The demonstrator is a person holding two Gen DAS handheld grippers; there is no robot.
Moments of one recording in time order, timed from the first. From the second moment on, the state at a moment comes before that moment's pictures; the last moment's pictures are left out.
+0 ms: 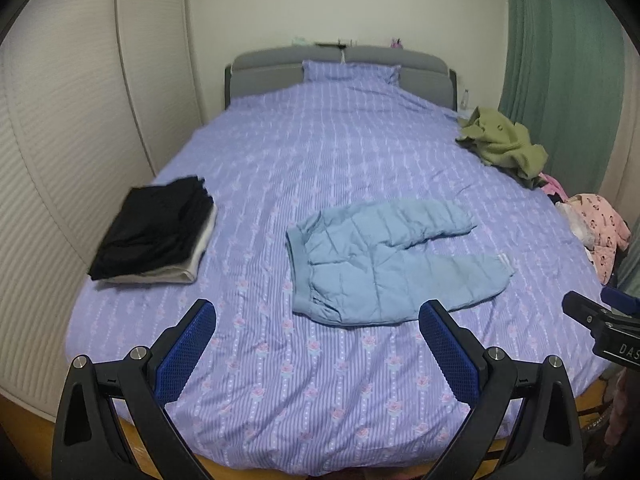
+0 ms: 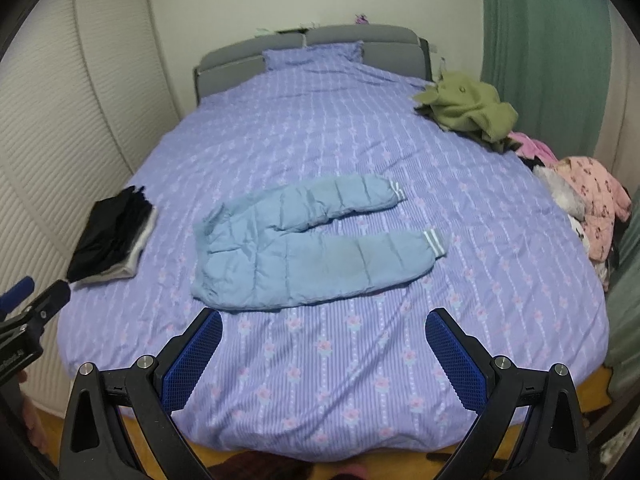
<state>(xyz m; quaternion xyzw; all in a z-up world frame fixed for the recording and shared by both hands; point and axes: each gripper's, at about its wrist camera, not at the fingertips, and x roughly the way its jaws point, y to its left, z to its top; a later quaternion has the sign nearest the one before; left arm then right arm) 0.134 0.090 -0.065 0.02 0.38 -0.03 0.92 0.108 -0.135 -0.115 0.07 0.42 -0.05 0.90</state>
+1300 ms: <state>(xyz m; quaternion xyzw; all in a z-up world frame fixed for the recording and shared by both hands) 0.321 0.053 -0.367 -0.27 0.60 0.02 0.75 0.314 -0.263 -0.397 0.27 0.56 -0.08 0.78</state>
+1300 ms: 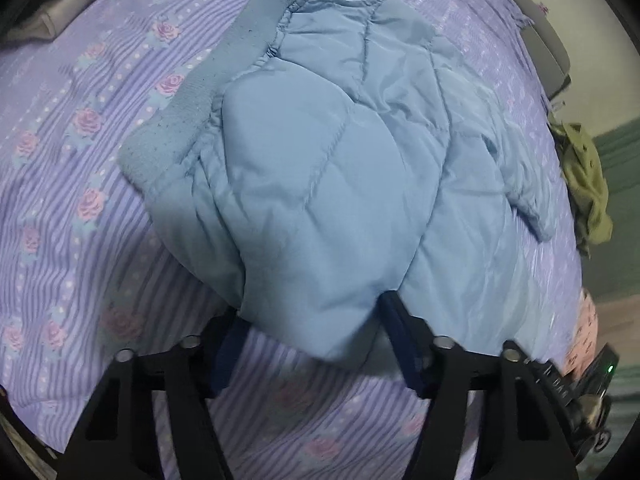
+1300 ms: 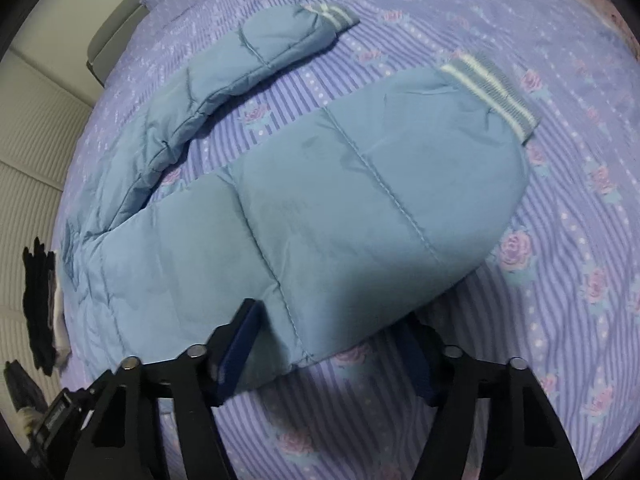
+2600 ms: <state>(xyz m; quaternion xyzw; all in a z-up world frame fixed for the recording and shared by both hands) 0.455 0.063 -0.241 -0.19 0.55 0.03 0.81 0.441 -0.245 -0.236 0.22 0.50 -0.06 0.83</state>
